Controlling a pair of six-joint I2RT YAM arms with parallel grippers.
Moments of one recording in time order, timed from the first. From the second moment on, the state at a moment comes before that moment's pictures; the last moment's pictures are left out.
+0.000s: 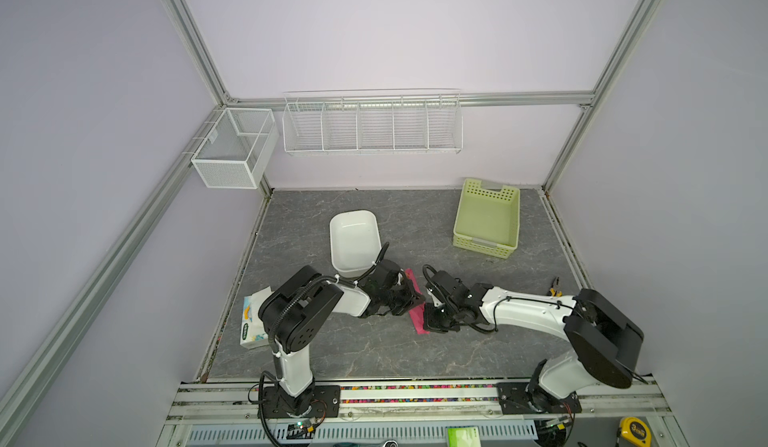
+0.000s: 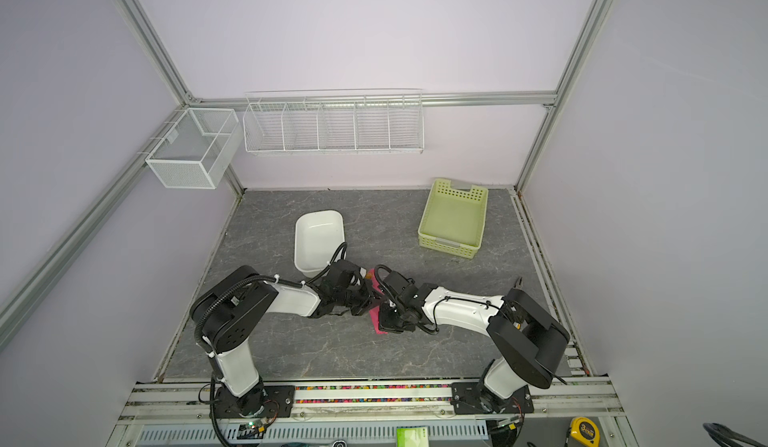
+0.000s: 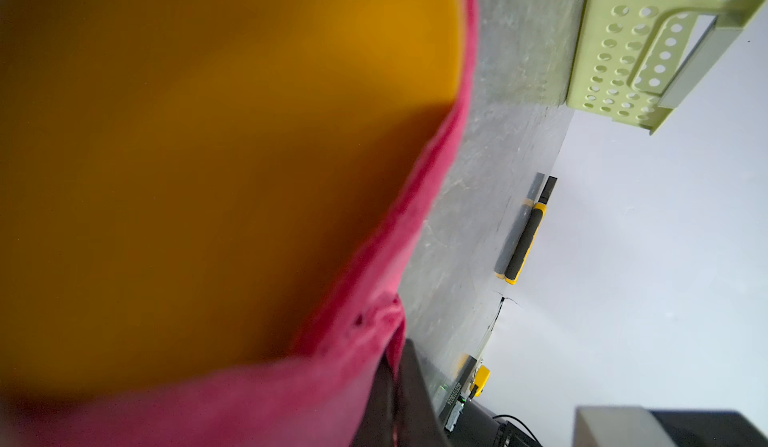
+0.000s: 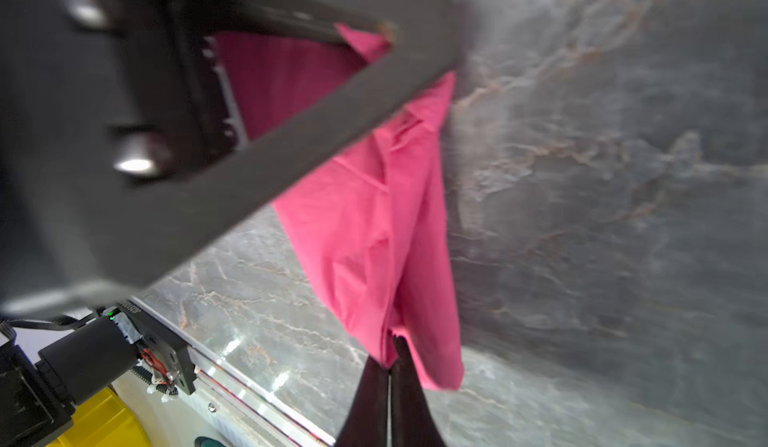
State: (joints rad) left arm -0.76 1.84 0.71 0.39 0.50 -1.25; right arm 0.89 1.55 0.77 -0.39 -0.26 0.92
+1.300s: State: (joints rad) left arm -0.76 1.91 1.11 -0.23 0.61 -0.80; right arm 0.85 1.59 0.66 -0.09 -0.40 0.95
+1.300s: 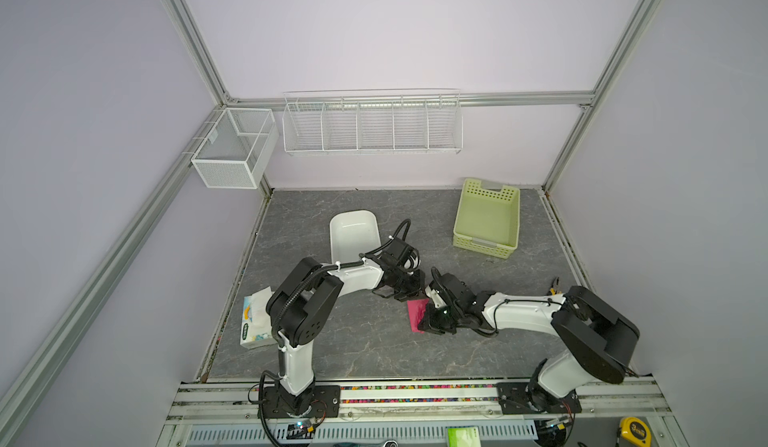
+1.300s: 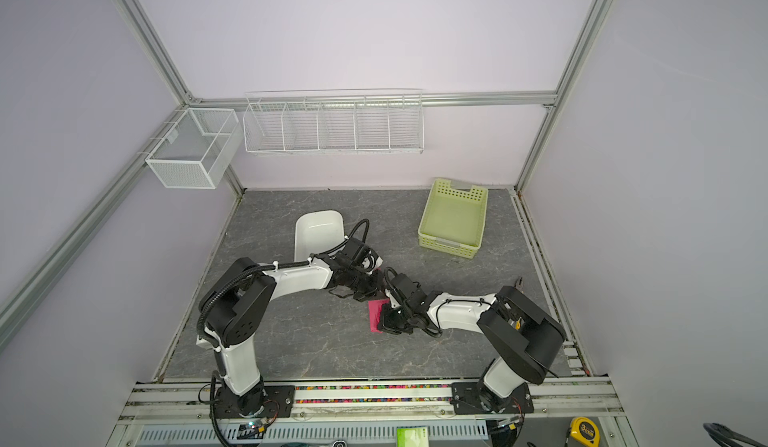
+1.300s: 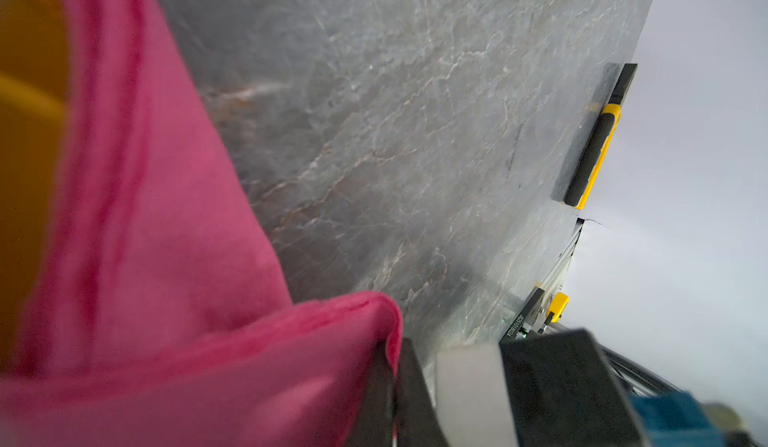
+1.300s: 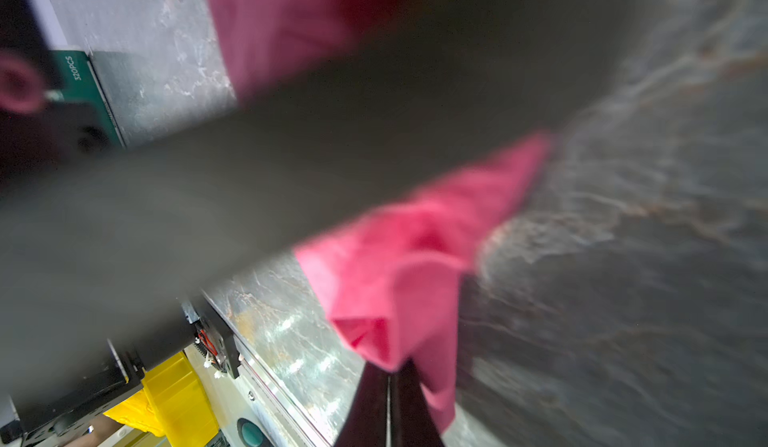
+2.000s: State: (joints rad) left arm -0.77 1.97 1.07 -0.15 0.63 -0.73; right arm 0.88 1.58 0.72 -0.26 -0.35 0.91
